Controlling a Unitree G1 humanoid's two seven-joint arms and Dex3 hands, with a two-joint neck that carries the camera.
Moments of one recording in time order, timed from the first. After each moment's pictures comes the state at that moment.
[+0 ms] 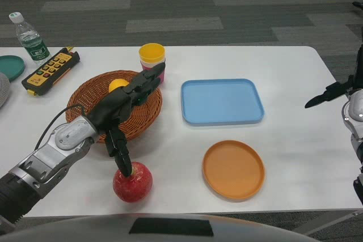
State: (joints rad) left arm -0.22 0.57 -0.45 0.04 -0.28 -0.26 -0.20; right arm -0.64 -0.69 0.37 1.18 0.31 -0.82 -0.47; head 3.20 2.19
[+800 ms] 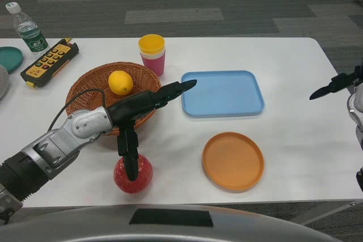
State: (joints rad) left arm -0.32 0.59 -0.58 0.01 -0.14 -0.22 -0.31; right arm -0.64 -0.72 0.37 1.18 0.31 -0.82 -0.47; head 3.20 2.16
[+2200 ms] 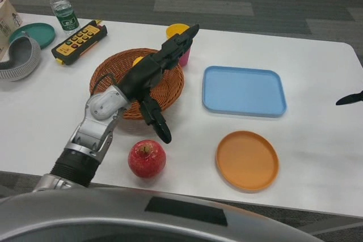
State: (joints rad) left arm -0.16 0.08 -0.02 0.09 0.08 -0.39 -0.47; right arm -0.63 -0.70 0.31 1.16 0.31 -0.83 -0.47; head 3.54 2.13
